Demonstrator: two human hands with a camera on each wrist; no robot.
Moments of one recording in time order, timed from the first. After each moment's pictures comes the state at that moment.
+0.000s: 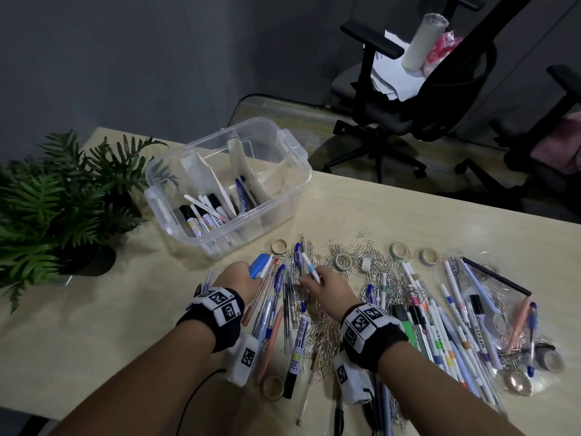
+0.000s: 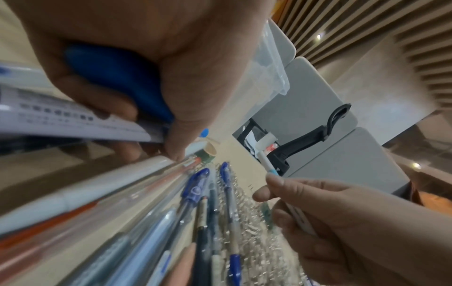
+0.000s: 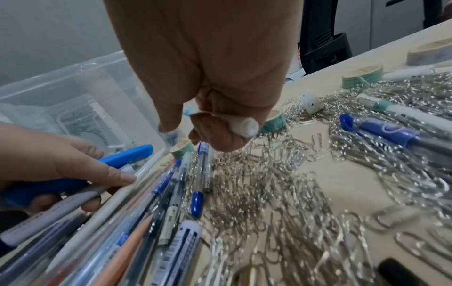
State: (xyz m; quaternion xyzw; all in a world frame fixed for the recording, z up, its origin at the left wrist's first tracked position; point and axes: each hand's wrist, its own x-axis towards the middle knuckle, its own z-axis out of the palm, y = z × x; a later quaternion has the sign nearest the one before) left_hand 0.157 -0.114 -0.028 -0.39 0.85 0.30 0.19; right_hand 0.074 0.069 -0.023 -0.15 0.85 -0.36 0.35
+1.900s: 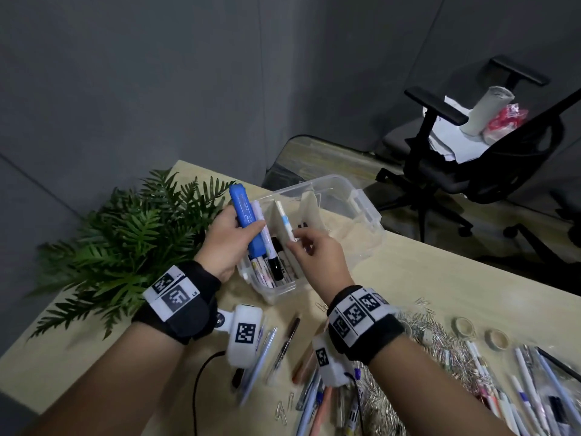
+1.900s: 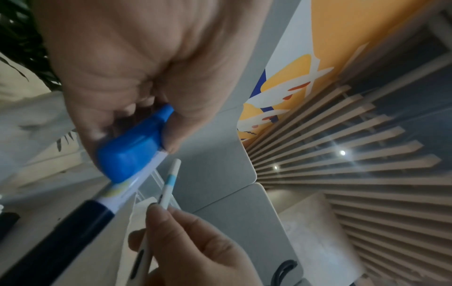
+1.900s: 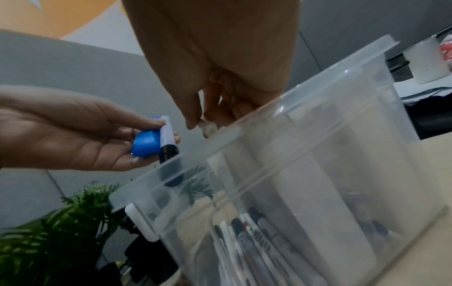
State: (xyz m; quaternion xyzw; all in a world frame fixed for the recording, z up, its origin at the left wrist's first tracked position) left_hand 0.147 -0.257 0.109 -0.39 0.63 0.66 -0.15; right_hand 0.055 -0.122 0.072 -0.29 0.83 -0.44 0.16
